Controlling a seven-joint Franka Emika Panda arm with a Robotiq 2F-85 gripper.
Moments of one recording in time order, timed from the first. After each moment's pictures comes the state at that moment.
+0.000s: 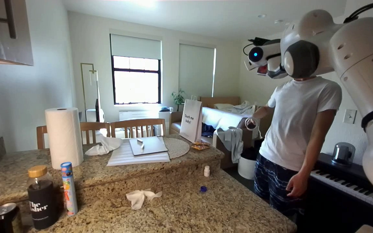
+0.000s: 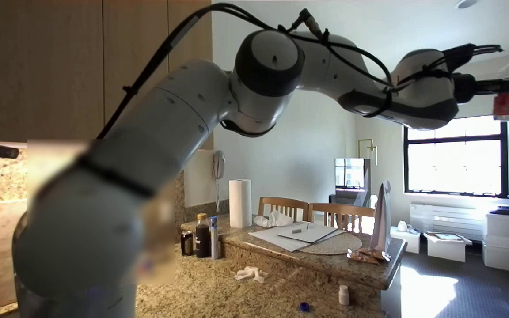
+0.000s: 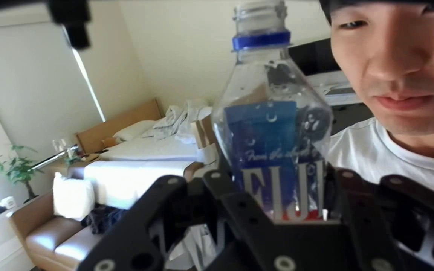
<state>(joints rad) -0.28 0.68 -0.53 -0.99 -1.45 2.79 -1.06</state>
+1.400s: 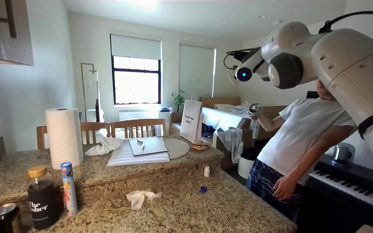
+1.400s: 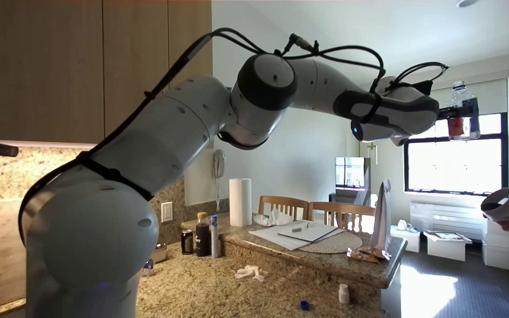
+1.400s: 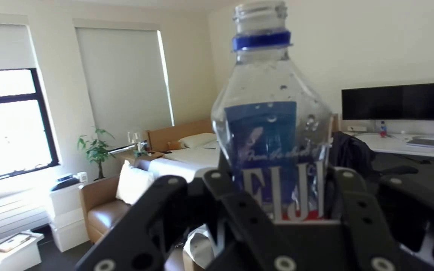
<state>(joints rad) -0.11 0.77 -0.62 -0.95 -2.01 2.83 -0.58</state>
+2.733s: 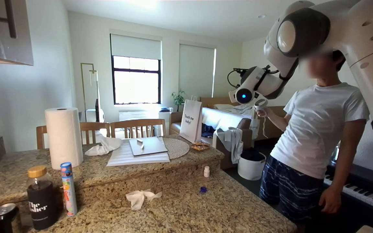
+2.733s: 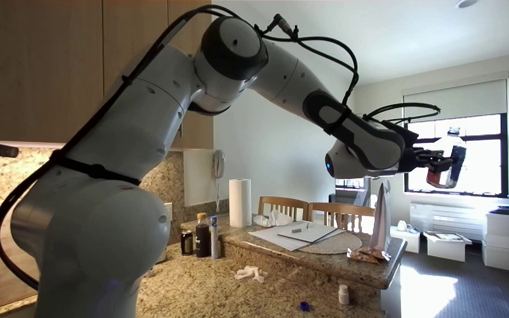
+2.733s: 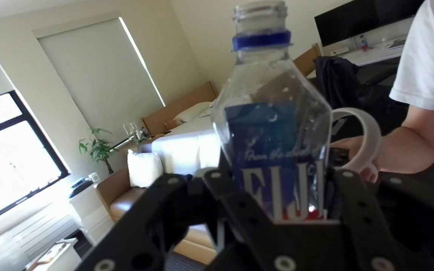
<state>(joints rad) 0.06 0.48 -0.53 -1.64 -2.28 2.51 -0.08</state>
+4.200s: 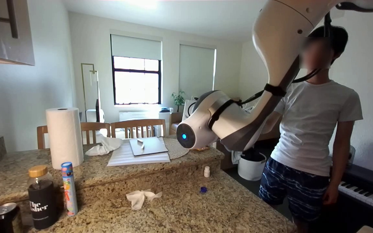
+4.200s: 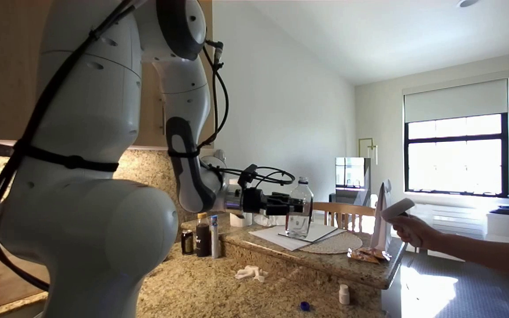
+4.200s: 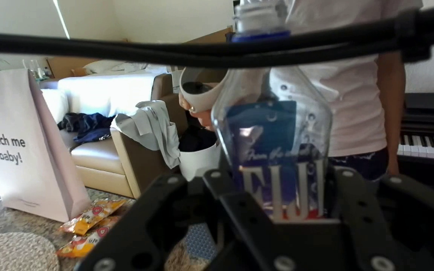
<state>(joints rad) 0.24 0.07 0.21 -2.45 -1.55 1.63 -0.42</state>
